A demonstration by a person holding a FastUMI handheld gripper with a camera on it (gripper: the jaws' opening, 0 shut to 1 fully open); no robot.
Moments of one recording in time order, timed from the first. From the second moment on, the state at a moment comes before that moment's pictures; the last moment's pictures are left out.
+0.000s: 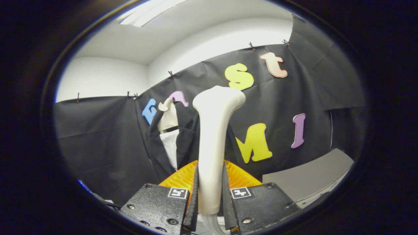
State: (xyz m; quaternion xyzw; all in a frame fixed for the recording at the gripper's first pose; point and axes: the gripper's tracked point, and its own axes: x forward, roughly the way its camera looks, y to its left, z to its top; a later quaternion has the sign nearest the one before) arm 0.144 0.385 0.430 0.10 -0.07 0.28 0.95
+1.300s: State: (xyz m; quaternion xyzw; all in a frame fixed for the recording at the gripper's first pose) arm 0.174 0.467 0.338 0.02 0.04 0.25 0.97
